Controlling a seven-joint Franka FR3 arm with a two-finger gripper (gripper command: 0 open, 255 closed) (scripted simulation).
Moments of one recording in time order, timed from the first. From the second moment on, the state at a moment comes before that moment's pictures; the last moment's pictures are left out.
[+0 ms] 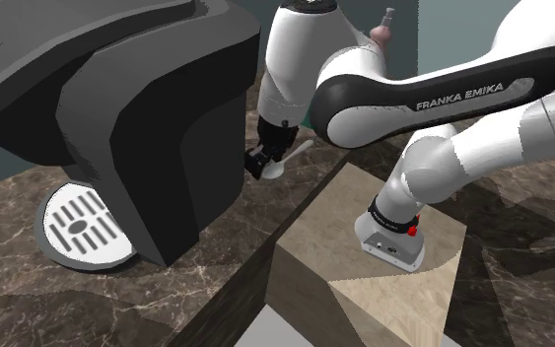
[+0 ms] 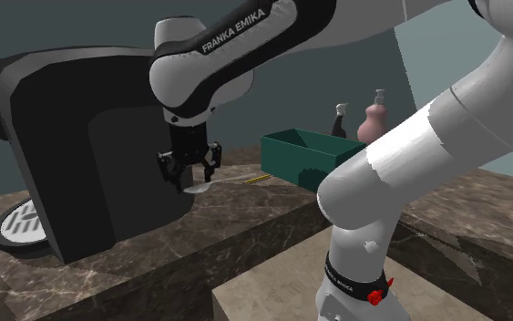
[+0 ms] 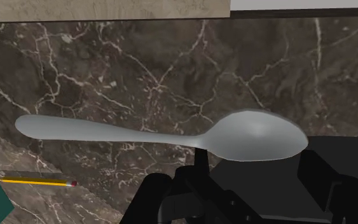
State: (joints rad) arm 0.12 -0.70 0.60 -2.63 0.29 2.10 0.53
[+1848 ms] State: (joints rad) arm 0.08 -0.81 0.36 -2.46 0.17 1.82 0.36
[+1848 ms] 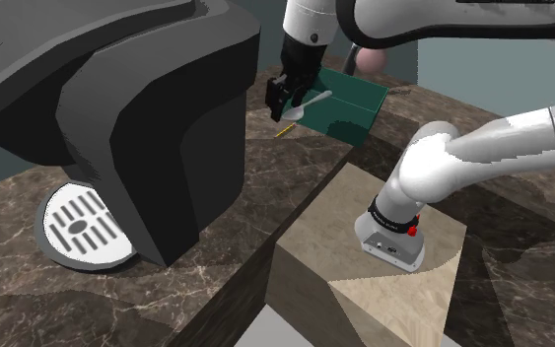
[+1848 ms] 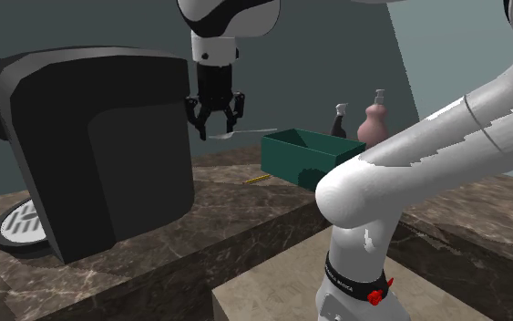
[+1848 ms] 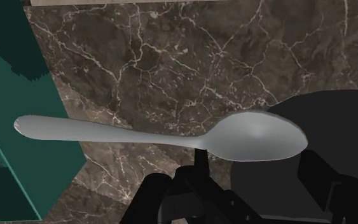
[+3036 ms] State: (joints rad) arm -0.09 -0.76 -0.06 -2.47 -0.06 1.86 -0.08
